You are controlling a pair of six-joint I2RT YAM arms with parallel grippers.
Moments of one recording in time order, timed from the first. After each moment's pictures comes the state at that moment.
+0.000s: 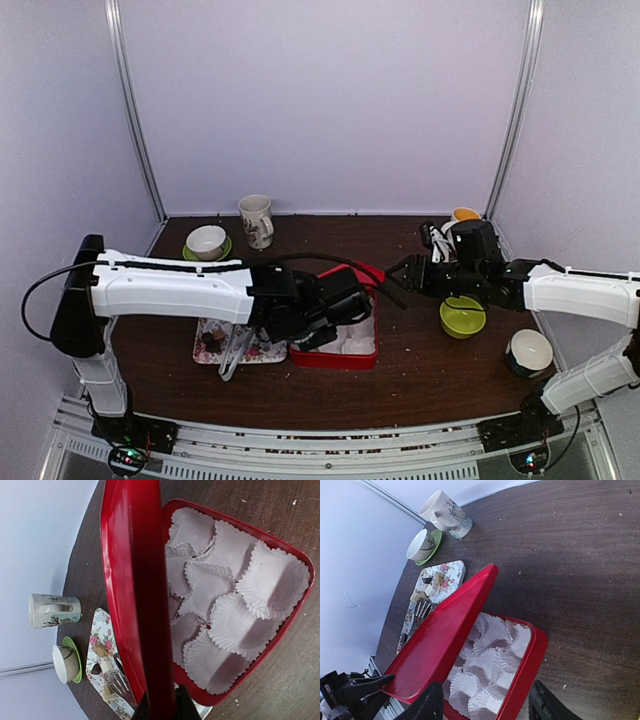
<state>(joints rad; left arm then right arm) -1.29 1.85 1.53 -0.84 -0.66 0.03 0.61 1.27 0.76 0.01 -0.23 0.67</state>
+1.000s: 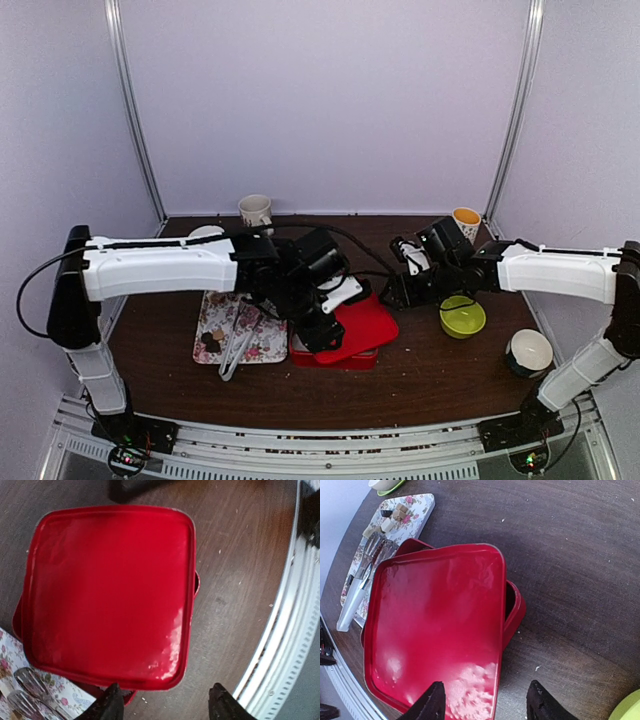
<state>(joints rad) -1.16 1.85 1.57 -0.84 0.01 -0.03 0.67 1.45 0.95 -0.35 -0.17 0.38</state>
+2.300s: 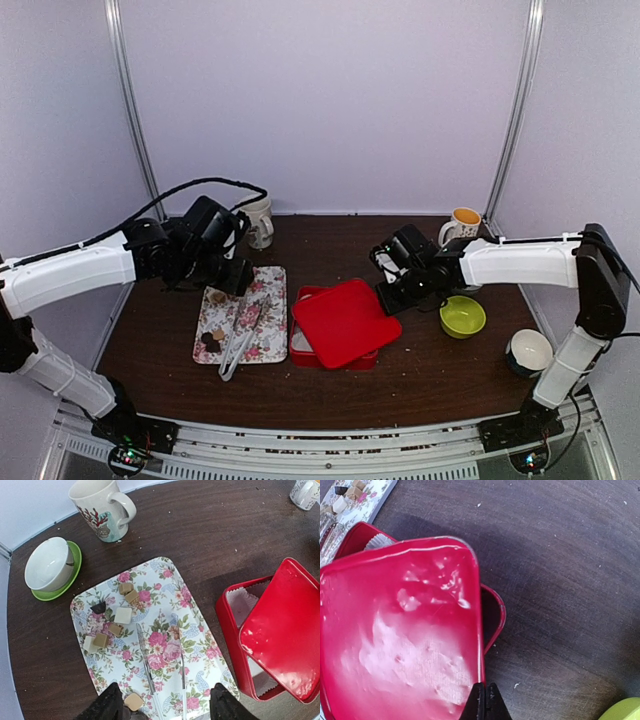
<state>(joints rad) -0.83 1.36 1.14 -0.67 -0.34 -0.35 0.76 1.67 1.11 -0.45 0.08 0.32</state>
